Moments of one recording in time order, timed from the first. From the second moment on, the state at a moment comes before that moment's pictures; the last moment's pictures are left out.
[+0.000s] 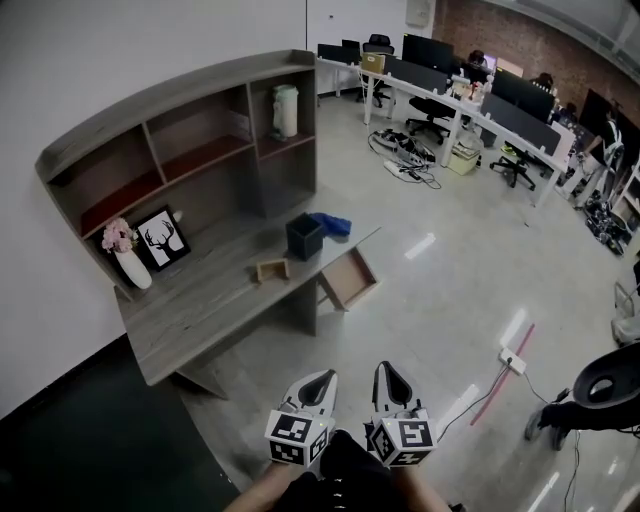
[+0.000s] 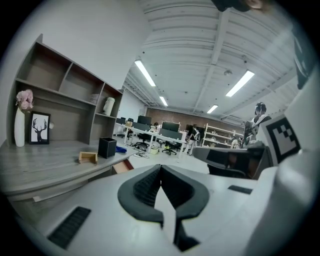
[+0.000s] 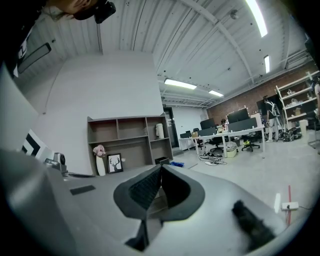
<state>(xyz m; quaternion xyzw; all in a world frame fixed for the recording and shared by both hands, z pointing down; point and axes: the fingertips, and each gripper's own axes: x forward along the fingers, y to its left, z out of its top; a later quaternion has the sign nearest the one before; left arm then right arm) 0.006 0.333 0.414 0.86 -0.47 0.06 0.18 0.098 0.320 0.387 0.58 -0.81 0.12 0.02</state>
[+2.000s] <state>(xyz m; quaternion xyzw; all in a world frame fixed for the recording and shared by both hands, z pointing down) 0.058 0.205 0.437 0.85 -0.49 0.08 0.19 0.152 0.192 0.425 0.57 -0.81 0.14 0.04</state>
